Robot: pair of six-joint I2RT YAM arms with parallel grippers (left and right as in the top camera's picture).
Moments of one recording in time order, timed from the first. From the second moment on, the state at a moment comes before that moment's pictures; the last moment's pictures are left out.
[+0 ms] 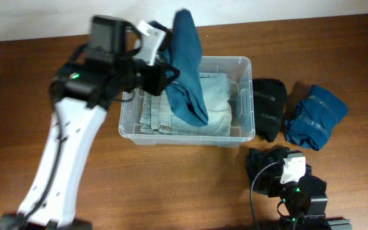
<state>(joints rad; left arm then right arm) -0.36 1.70 1.87 -1.01 0.53 0.03 -0.06 0.01 0.17 -0.72 -0.08 -0.04</state>
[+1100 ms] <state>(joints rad) -0.59 1.87 1.87 -0.88 0.51 -0.06 -0.06 0.01 0.17 -0.72 -0.08 -0.04</state>
